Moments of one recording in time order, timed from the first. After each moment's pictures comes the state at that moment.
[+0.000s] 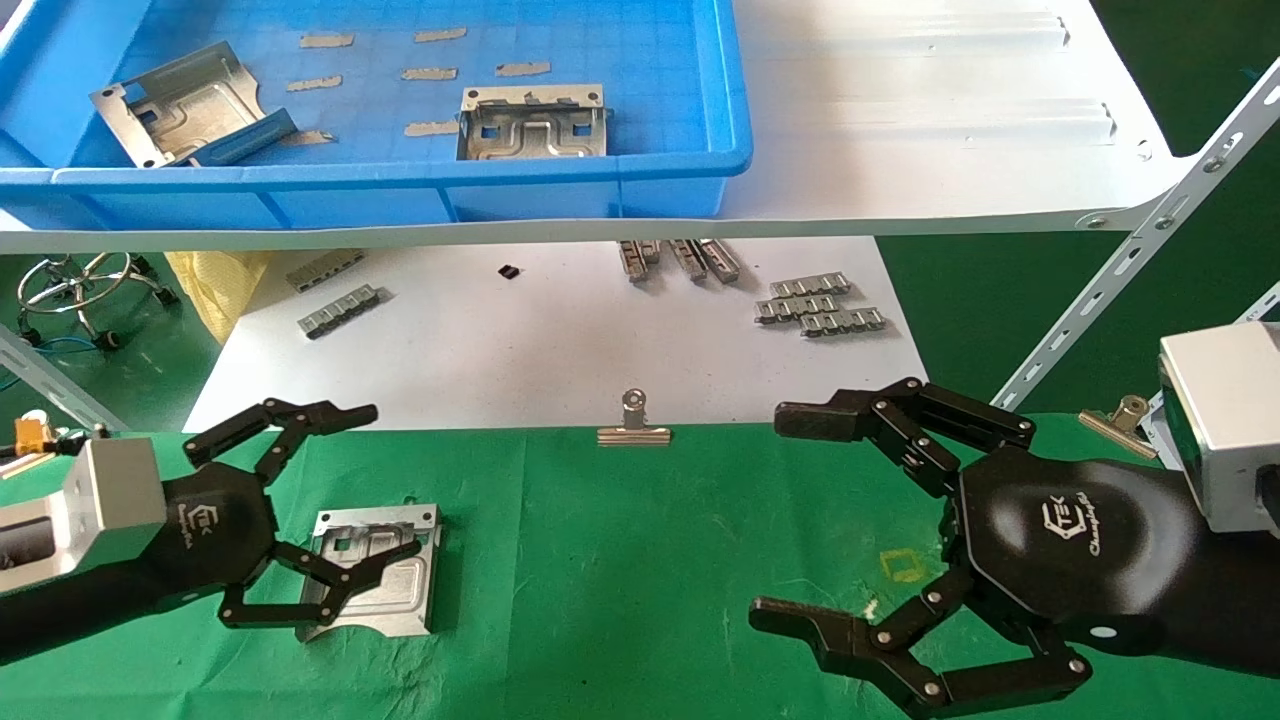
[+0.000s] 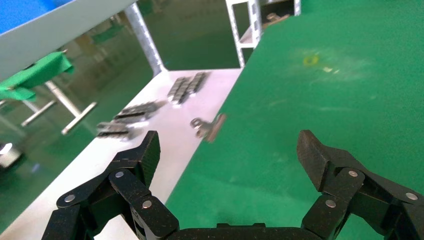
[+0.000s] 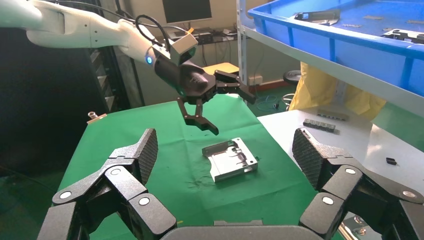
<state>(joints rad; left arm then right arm) -1.04 0.52 0.63 -1.08 0.58 1.15 0.51 1.09 -0.56 -0.39 1.24 -0.64 -1.44 0.12</state>
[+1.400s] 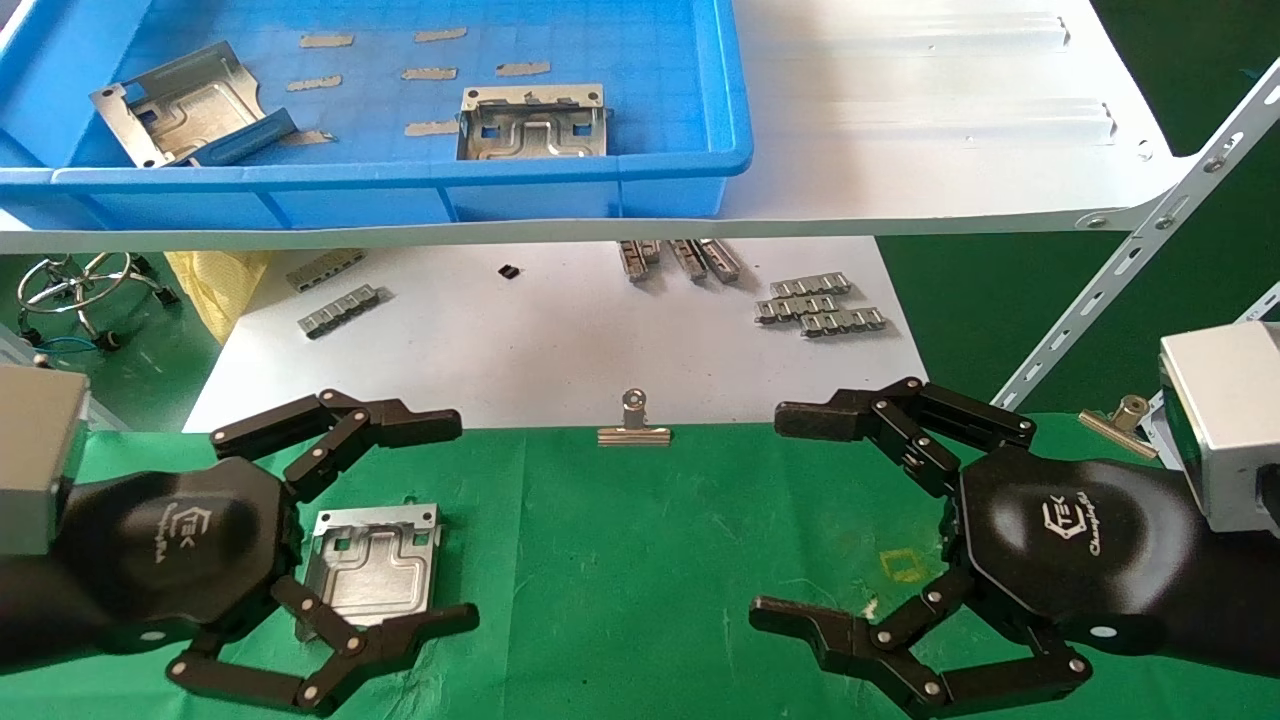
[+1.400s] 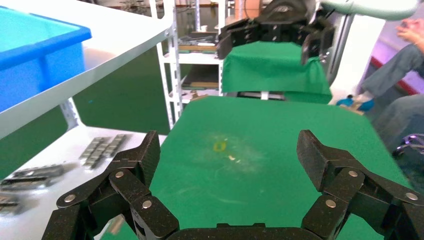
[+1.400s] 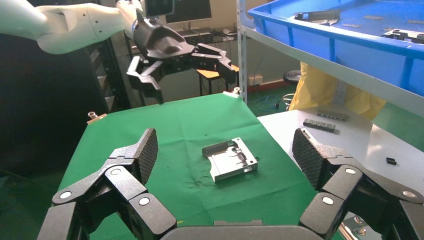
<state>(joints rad) -1.07 0.59 0.35 -1.24 0.70 1.42 -0.04 1.09 -0.56 -0.39 1.24 -0.64 -1.44 0.12</state>
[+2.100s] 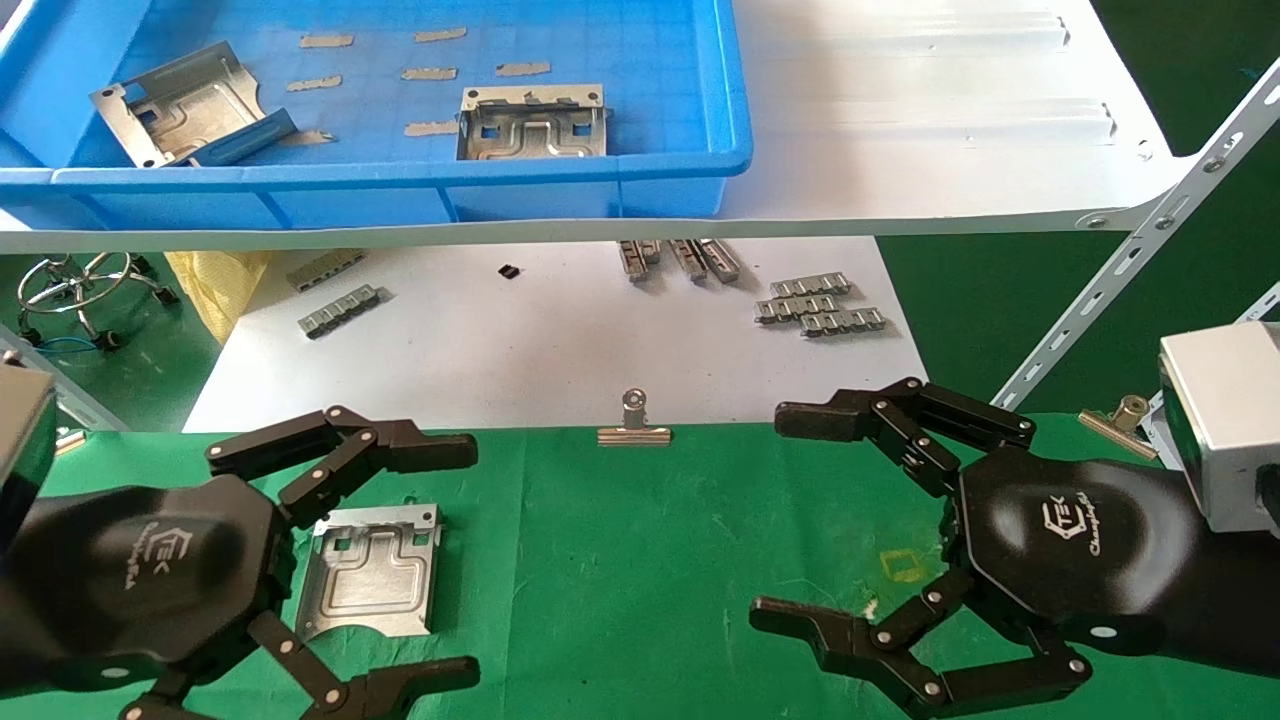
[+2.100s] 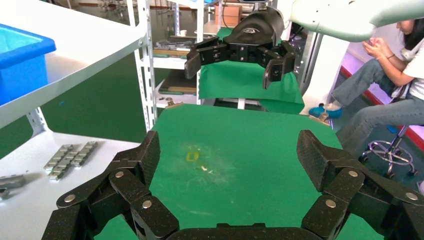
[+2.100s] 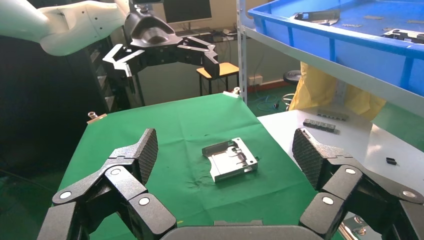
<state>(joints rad) -1.08 0.61 0.27 -1.29 0.73 1.51 -0.20 1.09 -0.56 -0.39 1.24 -0.64 -1.44 0.12</state>
